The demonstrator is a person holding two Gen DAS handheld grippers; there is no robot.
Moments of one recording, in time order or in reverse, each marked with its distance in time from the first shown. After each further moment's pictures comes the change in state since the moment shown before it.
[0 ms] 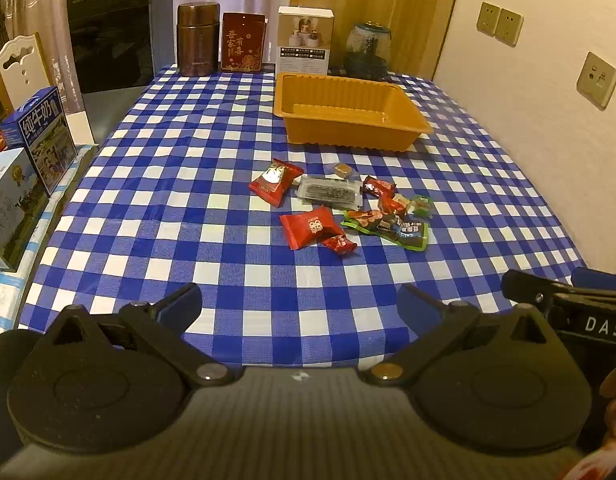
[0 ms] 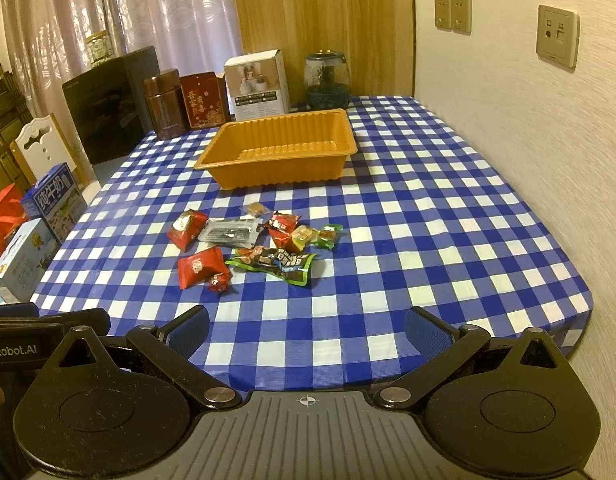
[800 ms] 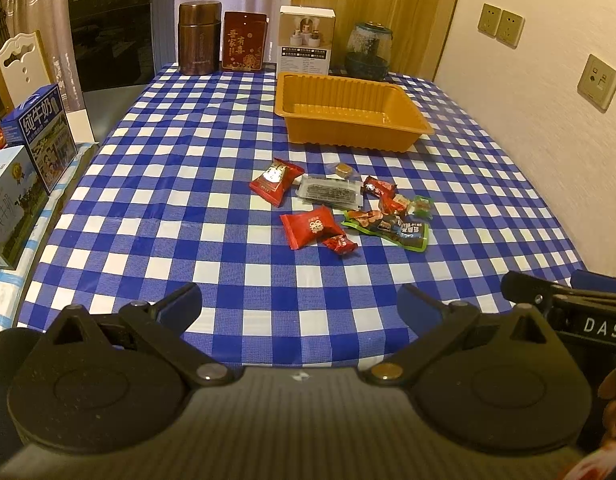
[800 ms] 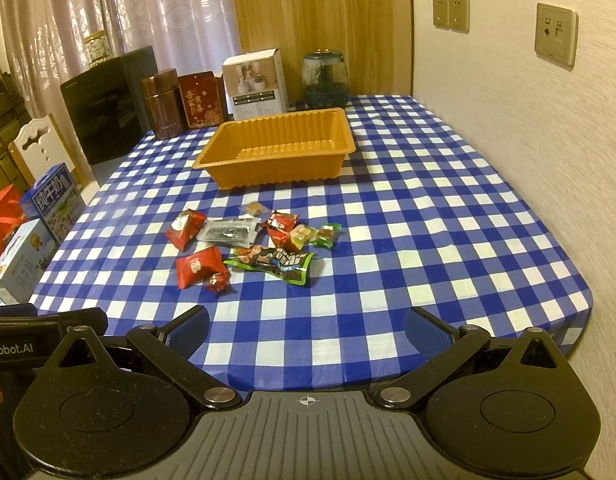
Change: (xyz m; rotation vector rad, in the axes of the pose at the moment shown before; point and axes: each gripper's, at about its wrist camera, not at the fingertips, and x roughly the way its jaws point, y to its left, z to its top) left arm 0.000 0.000 -0.001 0.001 -0.001 -0.001; right arm 0.001 -0.003 0.000 0.003 0.001 -0.001
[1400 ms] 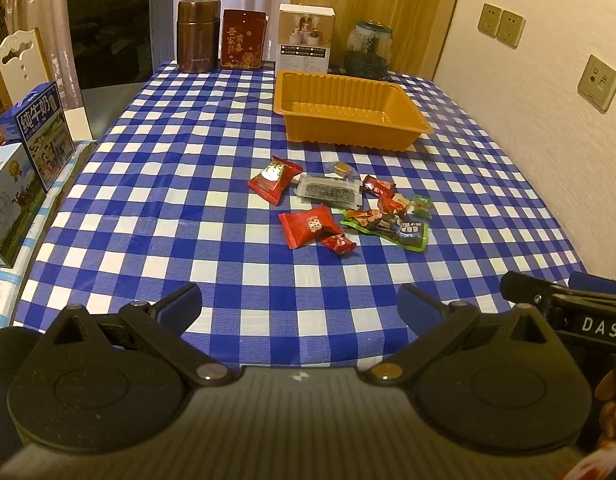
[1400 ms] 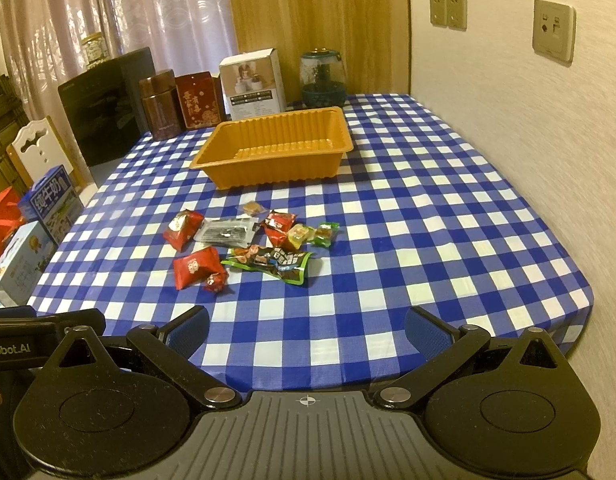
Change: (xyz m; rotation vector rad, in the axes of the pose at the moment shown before) left arm 0.002 0.001 0.000 -0.006 0.004 -0.010; right arm 0.004 -0.004 -0.001 0.011 -0.002 -0.003
